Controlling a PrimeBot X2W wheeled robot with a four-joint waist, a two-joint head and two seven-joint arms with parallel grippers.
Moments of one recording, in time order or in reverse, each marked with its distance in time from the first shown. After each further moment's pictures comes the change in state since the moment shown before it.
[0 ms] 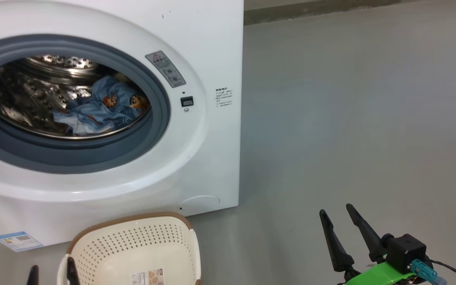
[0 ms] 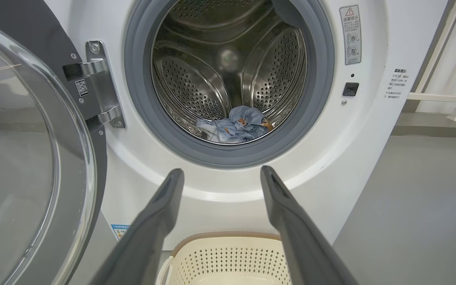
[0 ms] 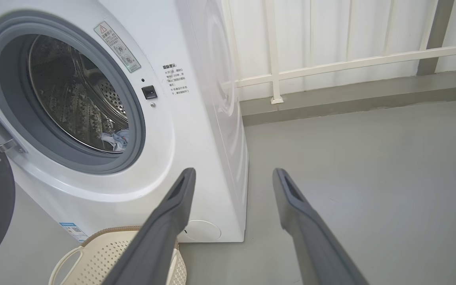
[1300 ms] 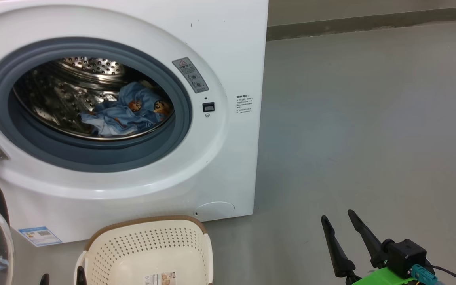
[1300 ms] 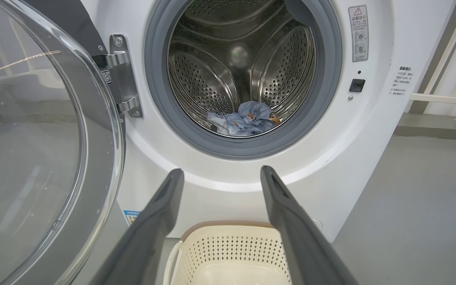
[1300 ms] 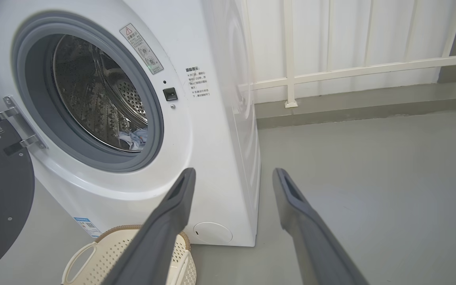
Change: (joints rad) left arm 0.026 0.000 -0.030 0.027 -0.006 -0.012 0.000; right arm 0.020 0.001 -0.007 0.004 -0.008 0.000 0.000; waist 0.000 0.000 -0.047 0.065
